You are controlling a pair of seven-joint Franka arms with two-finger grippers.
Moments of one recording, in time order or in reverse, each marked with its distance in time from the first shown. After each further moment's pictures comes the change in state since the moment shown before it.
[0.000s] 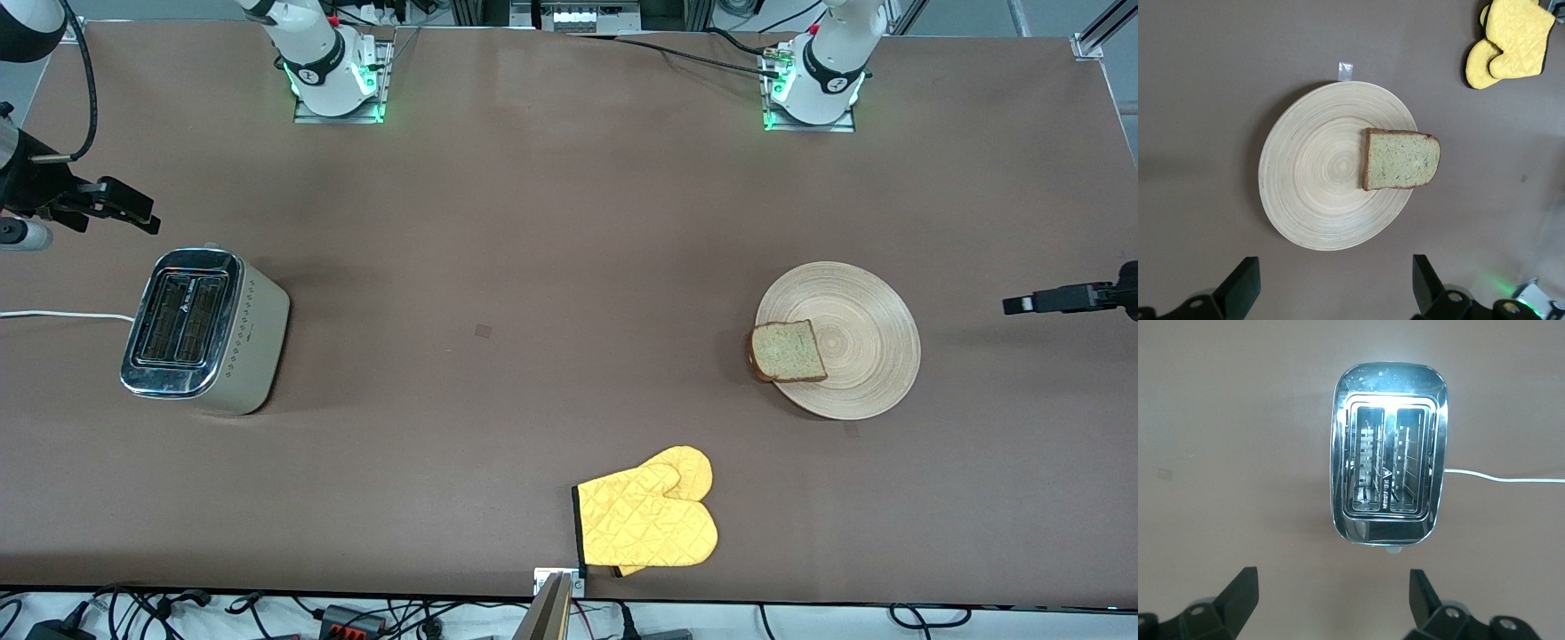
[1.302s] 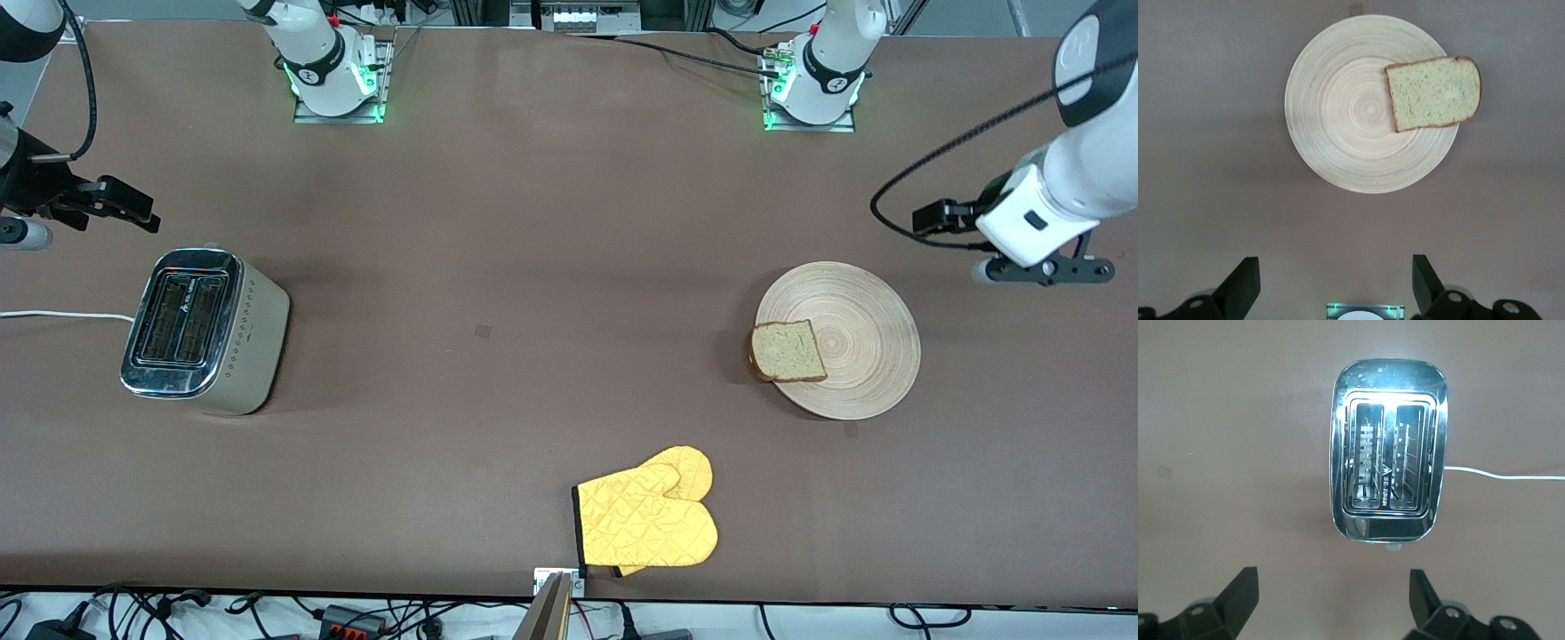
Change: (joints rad) left arm -0.432 -0.339 -0.016 -0.216 0.472 0.013 -0.318; right arm -0.001 0.000 -0.001 0.001 0.000 -0.009 0.000
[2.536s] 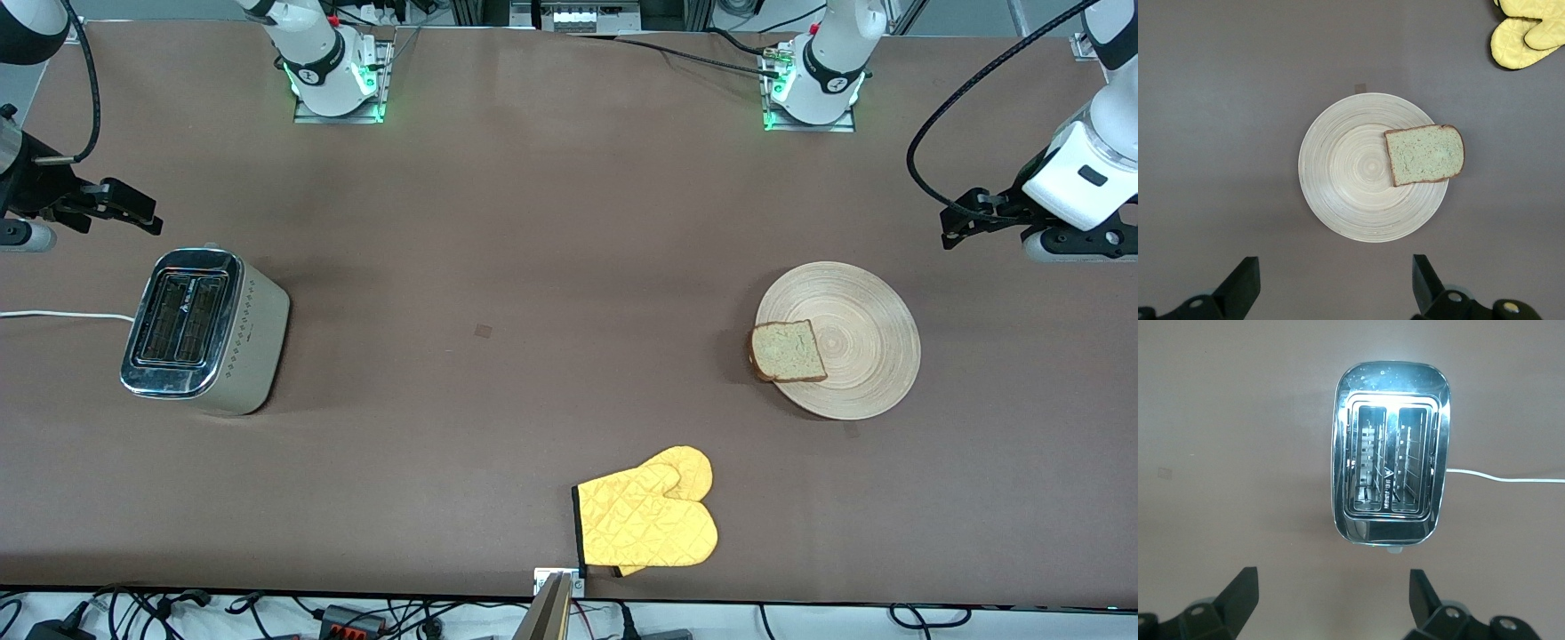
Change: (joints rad) left arm -0.008 -0.132 0.017 -0.084 0.000 0.176 0.000; right arm 0.001 0.002 0.003 -0.003 0.000 0.009 -0.001
